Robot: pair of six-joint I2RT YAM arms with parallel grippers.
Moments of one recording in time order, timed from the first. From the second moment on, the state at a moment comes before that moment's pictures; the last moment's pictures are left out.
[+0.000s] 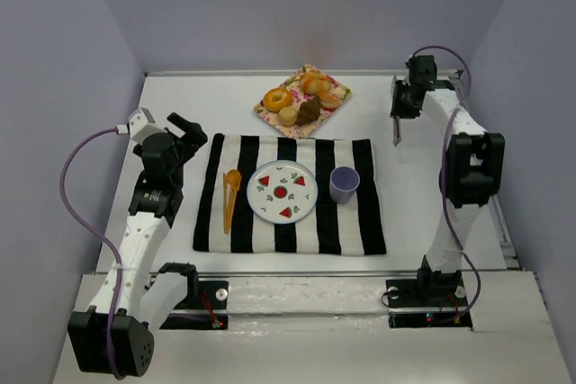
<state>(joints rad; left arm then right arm) -0.10 0.88 0.71 -0.09 -0.29 -0.67 0.02 2.10 1.78 -0.62 0.00 0.19</state>
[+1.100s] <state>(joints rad) -0.10 0.86 0.68 -0.08 -0.26 -0.67 0.40 1.95 1.76 -0.61 -0.13 0.55</state>
